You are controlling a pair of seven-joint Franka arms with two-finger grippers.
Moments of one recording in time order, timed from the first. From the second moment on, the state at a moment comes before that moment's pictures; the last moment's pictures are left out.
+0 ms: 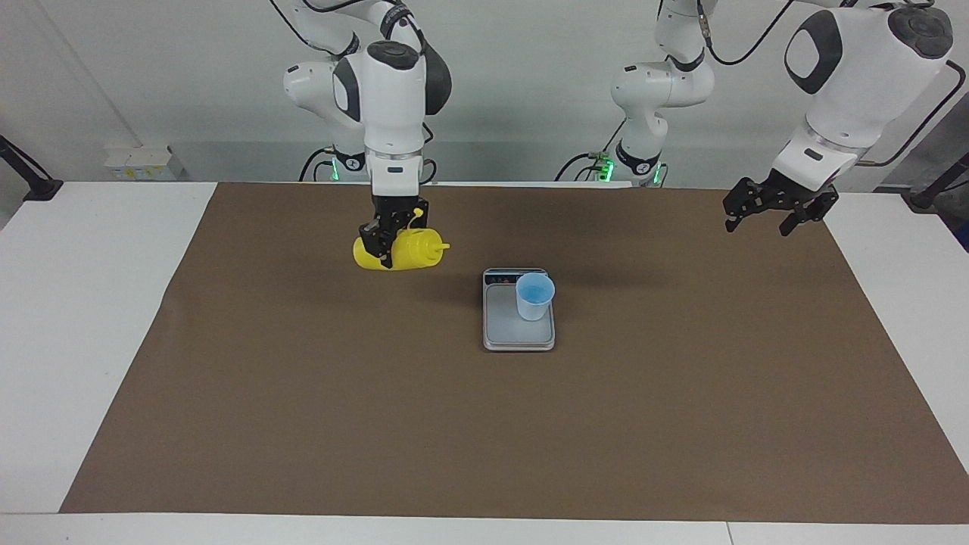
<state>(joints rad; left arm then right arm) 0.02 -0.03 -0.06 -1.71 -0.03 1.66 0.08 0.33 -0.06 0.04 -2.03 -0.13 2.20 -0.47</state>
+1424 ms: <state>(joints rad) 0.02 -0.03 -0.06 -1.72 -0.03 1.67 0.08 -0.06 -0.01 0.03 -2.35 1.25 2.37 -1.90</state>
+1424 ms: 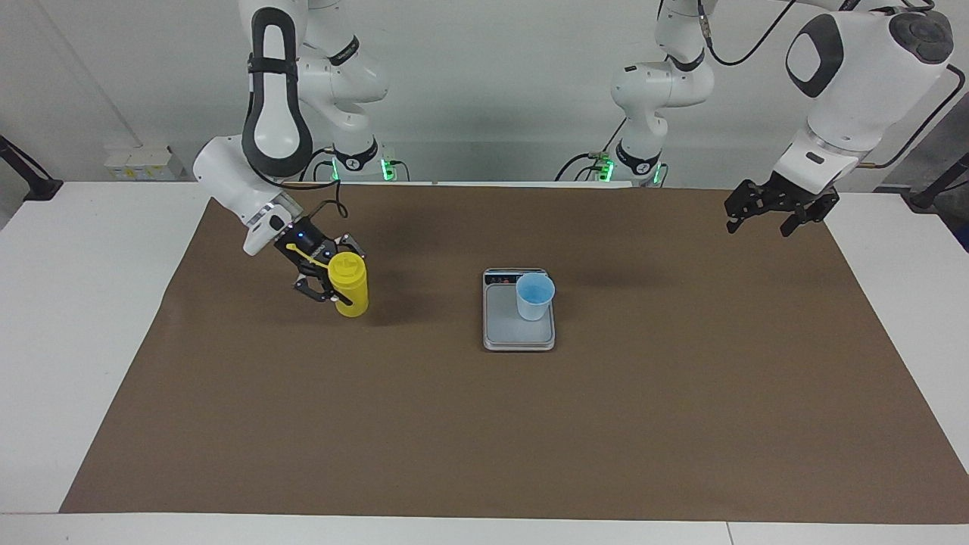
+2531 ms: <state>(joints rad) 0.02 -0.03 -0.06 -1.72 -0.03 1.67 0.08 -0.16 0.09 0.03 -2.37 1.39 2.29 -2.16</state>
